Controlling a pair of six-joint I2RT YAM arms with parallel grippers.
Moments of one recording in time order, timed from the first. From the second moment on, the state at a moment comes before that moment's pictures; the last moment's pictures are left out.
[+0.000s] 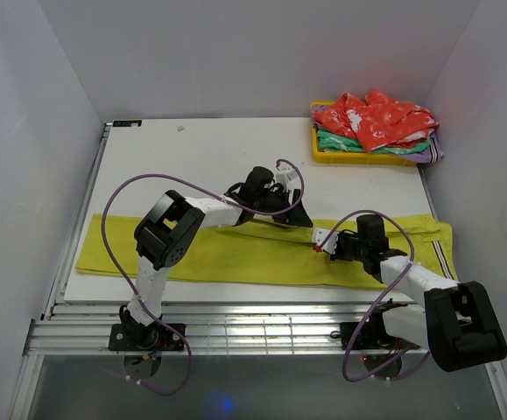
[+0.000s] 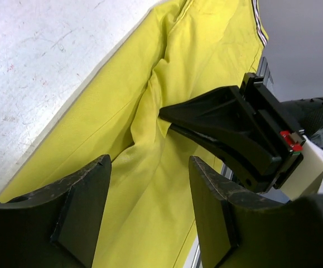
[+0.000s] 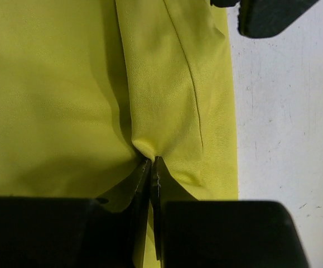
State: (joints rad) left arm -0.72 2.09 1.28 0.30 0.69 -0.59; right arm 0.24 1.15 0.31 0.06 -0.44 -1.14
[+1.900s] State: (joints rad) left arm -0.69 2.27 1.53 0.47 0.69 -0.67; right arm 0.26 1.21 0.49 -0.38 -0.58 -1.07
